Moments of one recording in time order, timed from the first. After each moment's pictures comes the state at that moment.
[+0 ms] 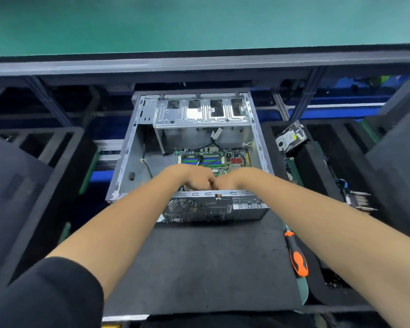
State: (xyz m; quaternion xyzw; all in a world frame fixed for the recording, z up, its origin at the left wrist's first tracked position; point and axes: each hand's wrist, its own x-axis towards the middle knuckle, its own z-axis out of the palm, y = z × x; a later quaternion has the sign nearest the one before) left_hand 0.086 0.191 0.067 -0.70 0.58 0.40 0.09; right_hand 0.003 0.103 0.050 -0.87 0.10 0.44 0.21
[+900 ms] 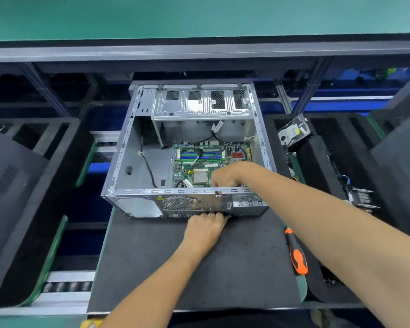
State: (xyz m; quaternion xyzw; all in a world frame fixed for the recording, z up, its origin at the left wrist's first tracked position) left_hand -0.018 0.261 -0.042 -0.81 0.56 -0.13 -0.10; right_hand 0.010 0.102 0.054 -0.89 0.04 0.43 0.13
